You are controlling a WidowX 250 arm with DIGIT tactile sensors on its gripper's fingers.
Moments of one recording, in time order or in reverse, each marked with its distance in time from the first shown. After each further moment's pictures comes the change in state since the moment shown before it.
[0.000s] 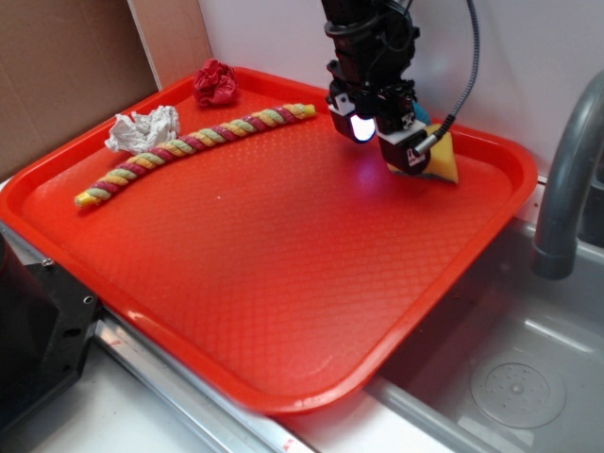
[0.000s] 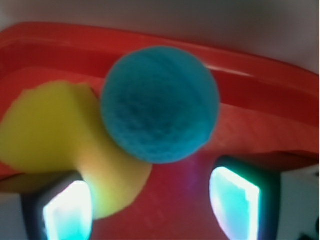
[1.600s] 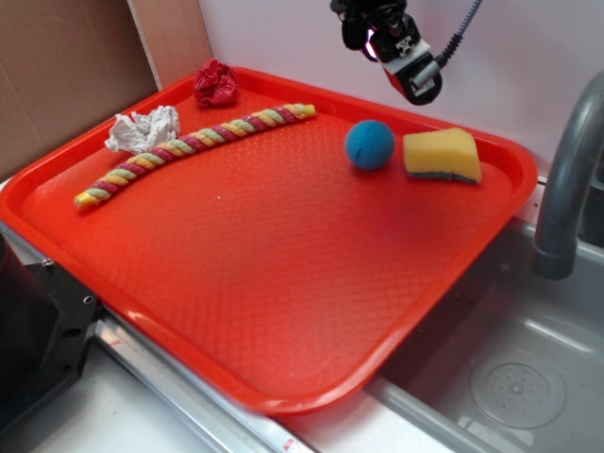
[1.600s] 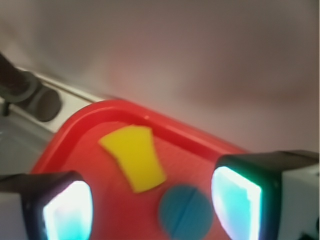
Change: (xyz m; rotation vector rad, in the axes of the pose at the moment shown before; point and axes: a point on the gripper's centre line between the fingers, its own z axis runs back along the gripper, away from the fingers) arm 0.018 -0.023 0.077 0.080 -0.282 -0.232
